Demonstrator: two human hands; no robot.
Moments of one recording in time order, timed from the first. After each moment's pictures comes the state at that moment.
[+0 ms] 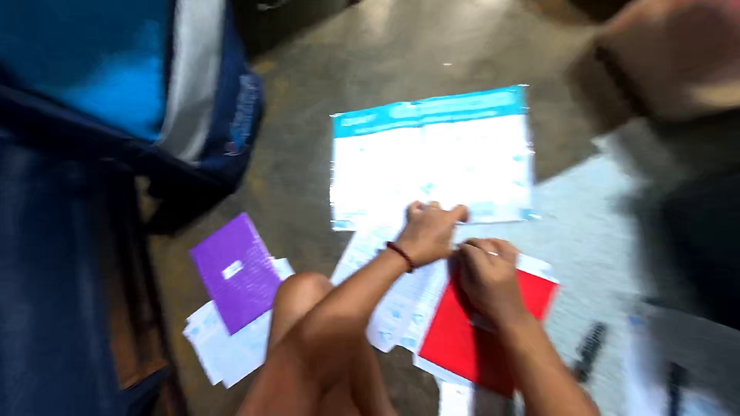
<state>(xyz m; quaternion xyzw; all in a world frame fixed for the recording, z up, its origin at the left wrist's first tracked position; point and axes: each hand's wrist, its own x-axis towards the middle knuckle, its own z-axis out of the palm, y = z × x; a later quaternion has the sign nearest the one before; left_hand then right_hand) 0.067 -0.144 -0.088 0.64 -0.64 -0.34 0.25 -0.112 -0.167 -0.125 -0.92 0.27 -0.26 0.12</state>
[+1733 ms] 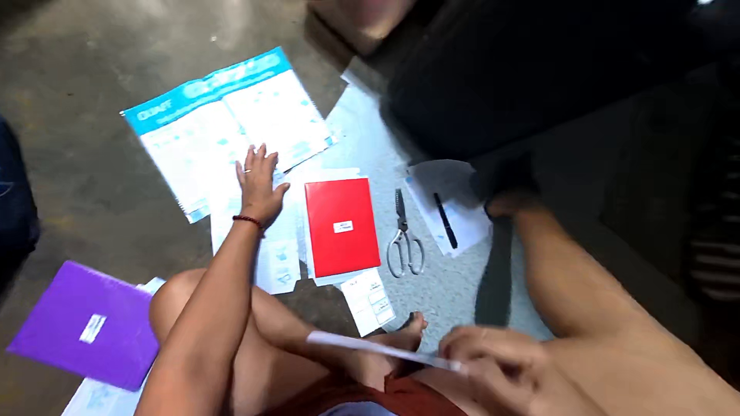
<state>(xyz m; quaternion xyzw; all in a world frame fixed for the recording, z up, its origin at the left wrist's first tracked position) 0.076 -0.132 -0.135 0.65 -0.66 -0.22 0.30 -0.295 0.038 0.080 -0.72 0.42 -0.19 0.52</state>
